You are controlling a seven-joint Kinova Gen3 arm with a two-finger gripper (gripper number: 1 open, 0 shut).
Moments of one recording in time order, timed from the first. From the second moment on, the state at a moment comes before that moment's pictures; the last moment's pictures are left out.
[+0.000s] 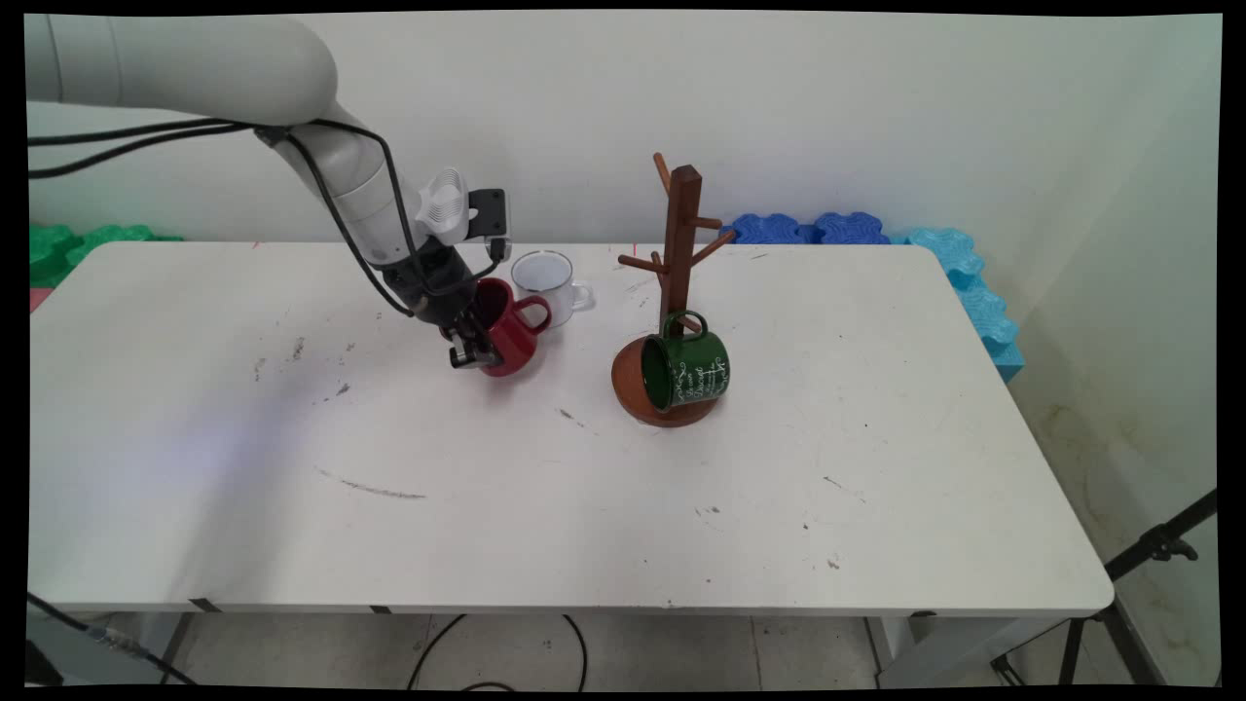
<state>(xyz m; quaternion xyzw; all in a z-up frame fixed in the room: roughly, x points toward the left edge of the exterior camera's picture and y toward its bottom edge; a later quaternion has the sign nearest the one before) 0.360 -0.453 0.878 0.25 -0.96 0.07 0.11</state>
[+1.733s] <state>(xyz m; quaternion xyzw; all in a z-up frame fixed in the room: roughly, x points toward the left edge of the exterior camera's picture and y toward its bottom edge) 0.362 -0.466 0.860 0.25 -0.96 0.05 0.11</state>
